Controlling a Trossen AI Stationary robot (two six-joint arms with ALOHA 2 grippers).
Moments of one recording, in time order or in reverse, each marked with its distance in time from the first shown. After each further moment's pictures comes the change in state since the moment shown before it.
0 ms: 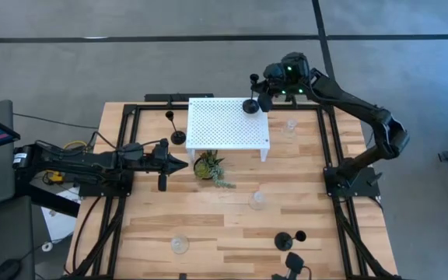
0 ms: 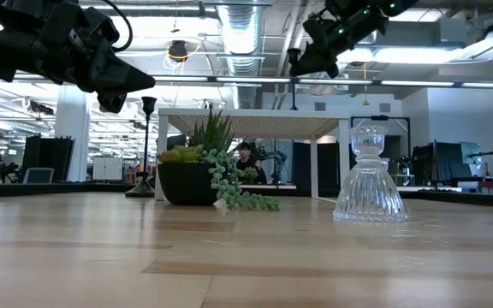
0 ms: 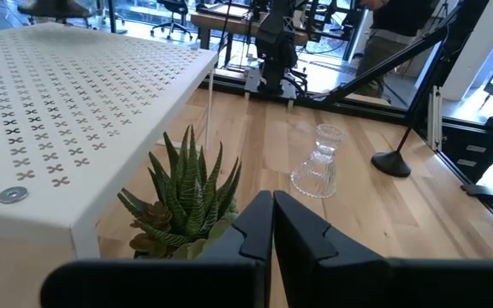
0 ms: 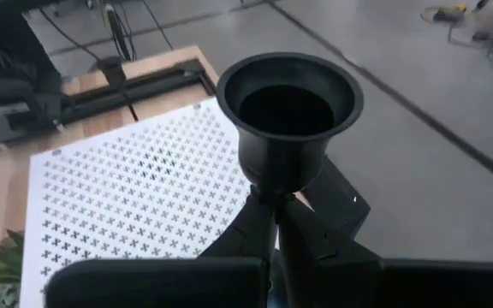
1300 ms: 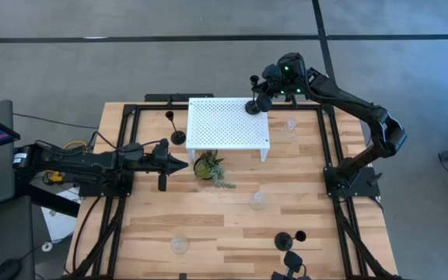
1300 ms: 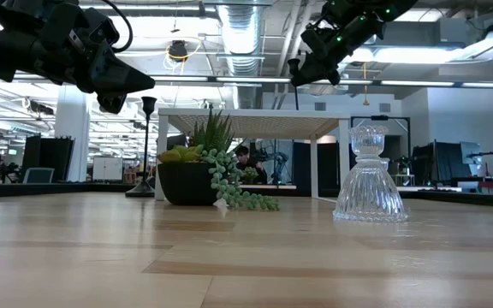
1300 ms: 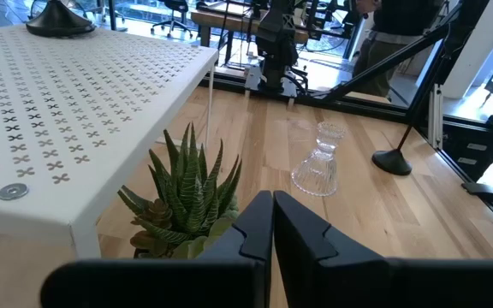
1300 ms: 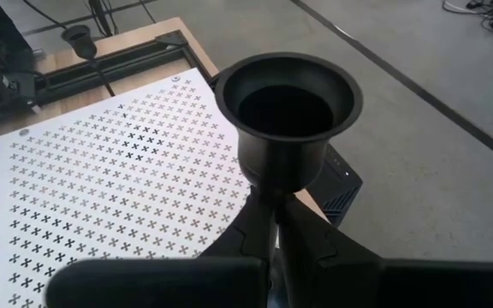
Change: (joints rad) left arm 0.000 0.000 0.000 -0.006 0.000 0.000; right arm -0.011 0.028 0.007 -0.039 0.025 0.001
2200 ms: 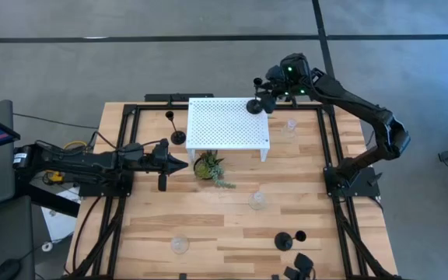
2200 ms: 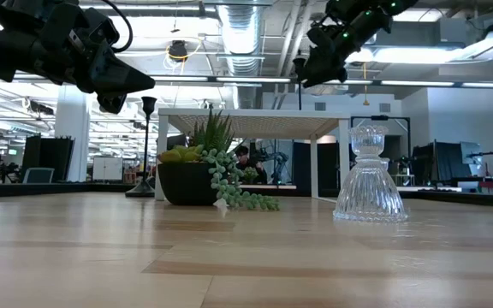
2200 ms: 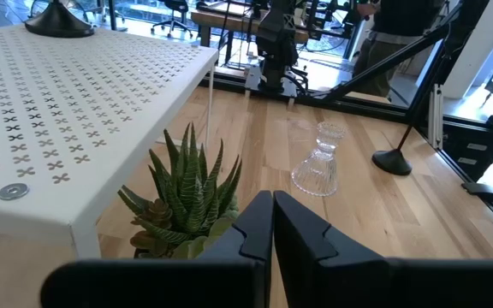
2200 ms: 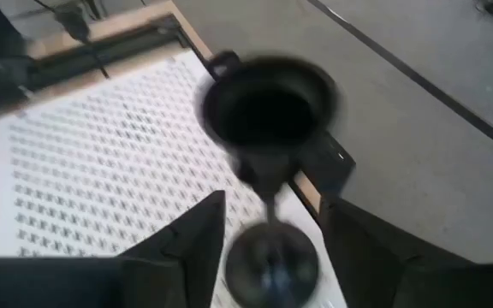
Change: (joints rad) left arm 0.000 0.000 0.000 0.000 0.000 0.000; right arm -0.004 -0.046 0.000 -0.098 0.039 -0.007
